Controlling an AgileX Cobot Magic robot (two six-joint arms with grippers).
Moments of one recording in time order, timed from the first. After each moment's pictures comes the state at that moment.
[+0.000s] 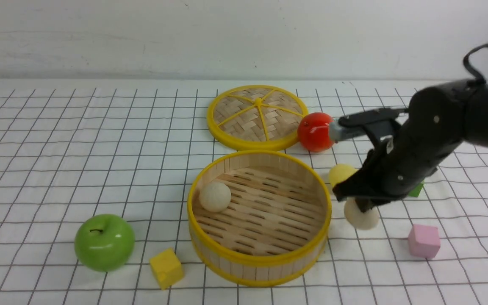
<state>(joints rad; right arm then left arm) 0.35 1.76 -1.29 0.07 0.76 -0.02 -0.08 -0.01 0.03 0.01 0.38 -0.16</state>
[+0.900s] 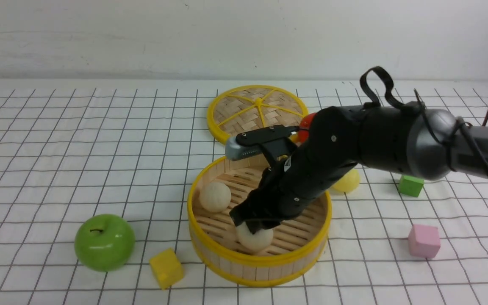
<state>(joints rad) 0.60 1.94 -1.41 0.36 0.64 -0.17 -0.08 -0.01 0.03 0.00 0.38 -0.16</state>
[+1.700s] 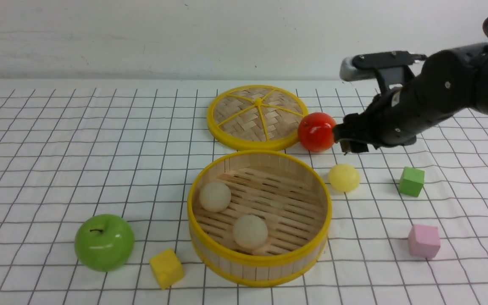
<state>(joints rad) 0.28 1.83 -1.41 0.04 0.55 0.07 -0.08 -0.01 0.03 0.00 0.38 -0.16</state>
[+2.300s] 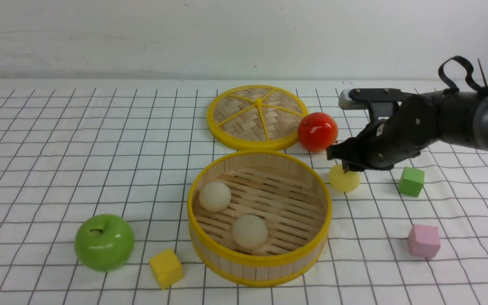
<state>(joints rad) 0.25 2.01 -1.41 0.07 0.39 0.12 -0.08 -0.01 0.03 0.00 0.38 -0.16</state>
